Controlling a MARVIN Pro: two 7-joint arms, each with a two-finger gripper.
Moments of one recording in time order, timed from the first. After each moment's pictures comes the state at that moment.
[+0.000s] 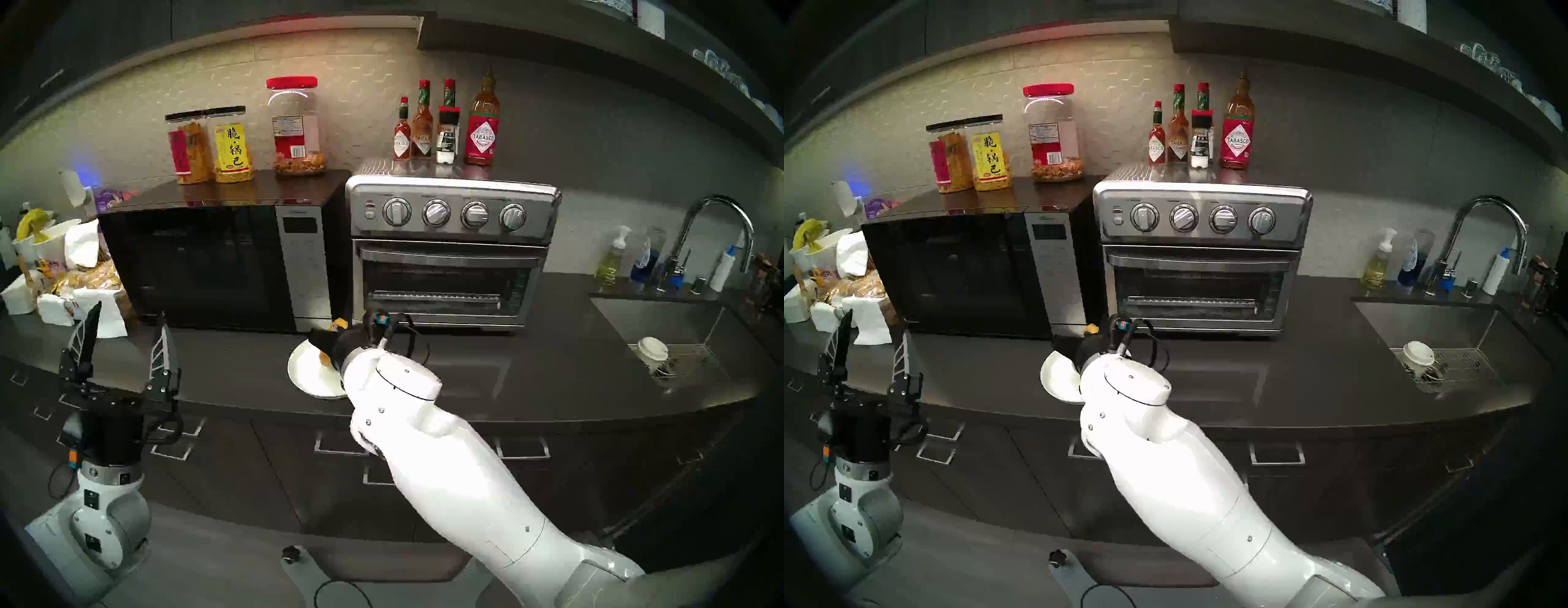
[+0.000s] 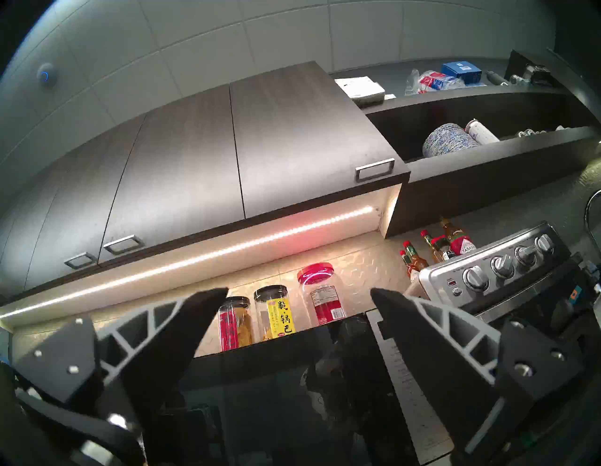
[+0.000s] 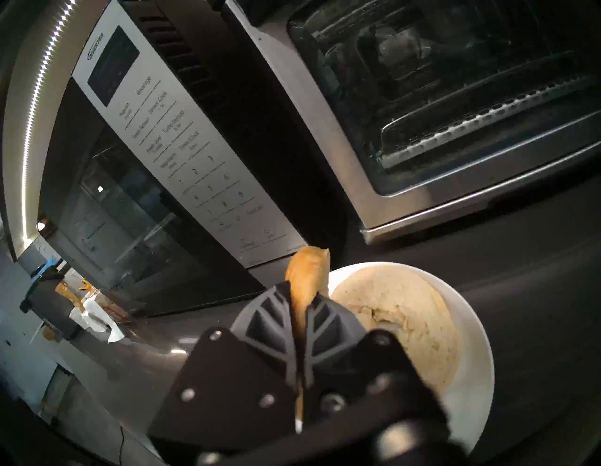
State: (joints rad) left arm 2.47 -0.69 -1.79 -2.10 0.09 -0.95 0.86; right arm -1.28 -1.55 0.83 -1.76 0.92 0.31 -0.72
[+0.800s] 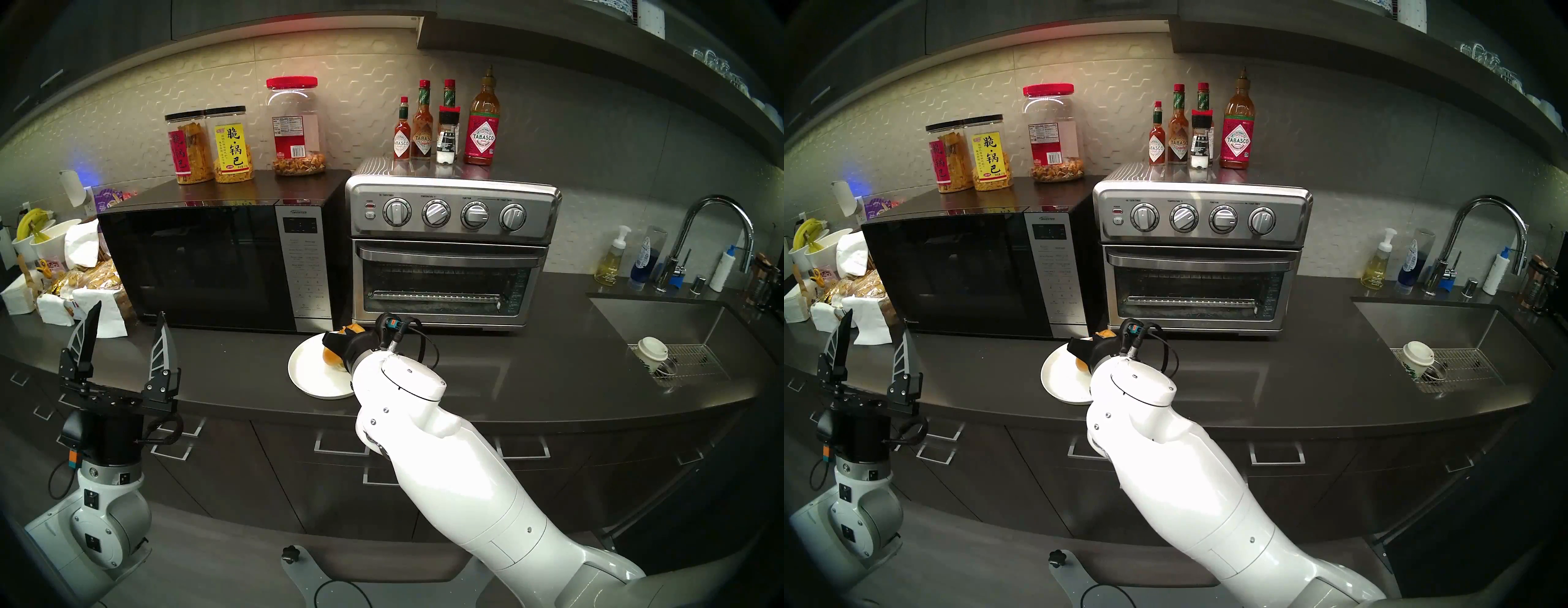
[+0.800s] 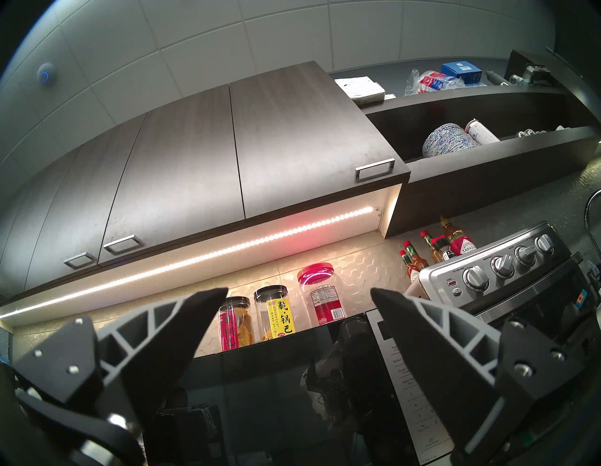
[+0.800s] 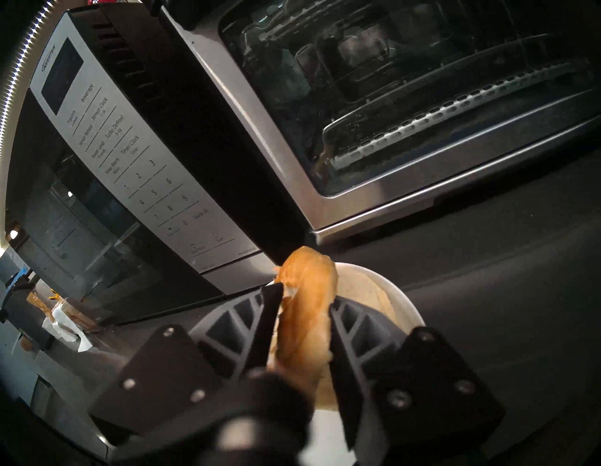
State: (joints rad) left arm 2.47 -0.69 -1.79 -2.10 0.09 -0.95 0.86; right arm -1.29 -1.54 0.85 -1.75 0.90 0.31 -0.80
